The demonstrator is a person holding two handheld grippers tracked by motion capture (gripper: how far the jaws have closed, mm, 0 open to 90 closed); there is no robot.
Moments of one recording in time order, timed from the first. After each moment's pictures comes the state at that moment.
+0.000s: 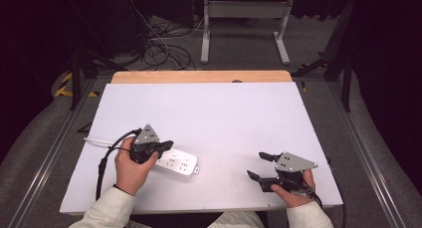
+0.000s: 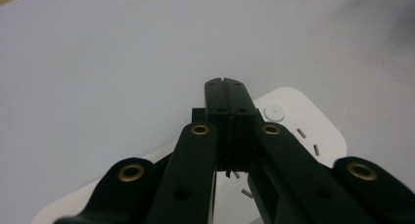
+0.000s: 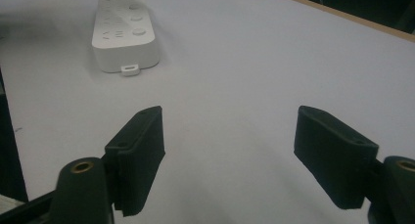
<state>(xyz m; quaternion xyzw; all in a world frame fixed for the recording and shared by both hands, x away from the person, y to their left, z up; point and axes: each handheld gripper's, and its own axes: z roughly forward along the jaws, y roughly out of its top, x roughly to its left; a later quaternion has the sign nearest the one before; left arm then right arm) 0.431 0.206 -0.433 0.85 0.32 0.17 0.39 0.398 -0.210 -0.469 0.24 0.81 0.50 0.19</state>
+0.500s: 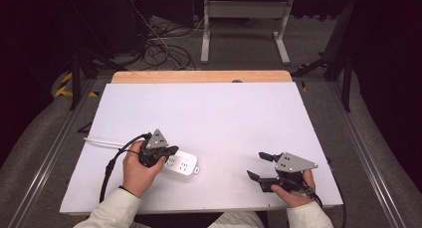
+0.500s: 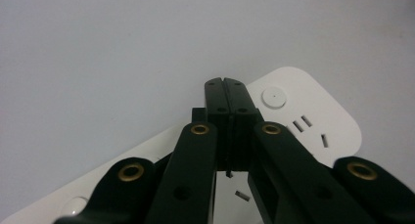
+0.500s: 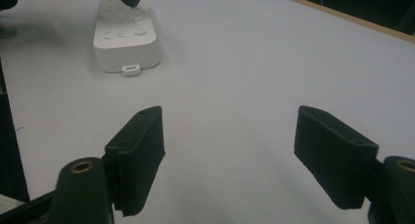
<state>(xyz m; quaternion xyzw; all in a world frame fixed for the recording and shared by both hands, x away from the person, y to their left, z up) 0.434 0.193 -0.450 0.86 0.31 0.17 0.36 0.397 -0.210 -0.469 0.24 0.81 0.50 0.19</state>
